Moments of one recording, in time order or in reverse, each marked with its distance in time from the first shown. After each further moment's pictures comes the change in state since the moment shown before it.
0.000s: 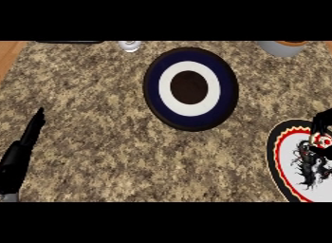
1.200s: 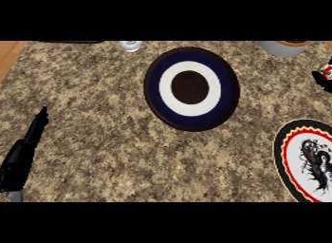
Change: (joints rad) left arm -0.017 -0.017 0.002 0.019 -0.010 -0.005 -0.005; right arm -0.379 -0.016 -0.177 0.179 -0.025 -0.432 -0.359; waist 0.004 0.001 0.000
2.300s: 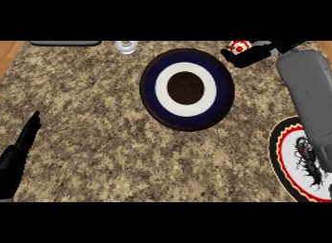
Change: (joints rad) left arm 0.048 -0.005 0.040 -0.049 -0.009 -0.031 0.015; right arm -0.190 0.351 0.170 -0.282 -0.007 0.174 0.428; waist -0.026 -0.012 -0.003
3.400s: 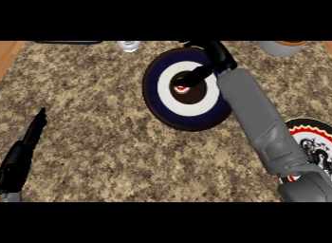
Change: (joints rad) left arm -0.043 -0.031 0.006 0.045 -0.039 -0.003 -0.019; right arm -0.084 0.259 -0.067 0.273 -0.034 -0.174 0.105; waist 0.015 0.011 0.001
